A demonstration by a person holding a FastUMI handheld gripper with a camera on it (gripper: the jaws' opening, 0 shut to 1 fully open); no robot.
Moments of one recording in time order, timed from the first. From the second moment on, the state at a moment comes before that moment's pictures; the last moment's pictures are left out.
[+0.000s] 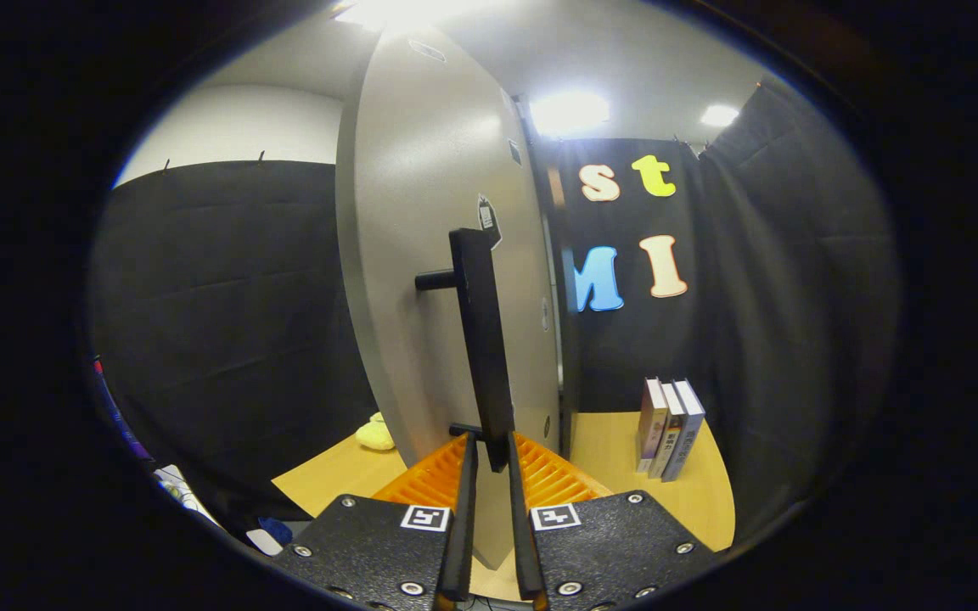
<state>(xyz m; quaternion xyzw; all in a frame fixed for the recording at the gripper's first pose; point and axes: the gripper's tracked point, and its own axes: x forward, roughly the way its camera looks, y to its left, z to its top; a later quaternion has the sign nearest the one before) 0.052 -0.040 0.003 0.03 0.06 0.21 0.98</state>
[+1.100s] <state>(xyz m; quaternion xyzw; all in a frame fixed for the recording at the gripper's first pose) 0.043 -0.107 -0.105 0.06 -0.03 0.06 1.00</state>
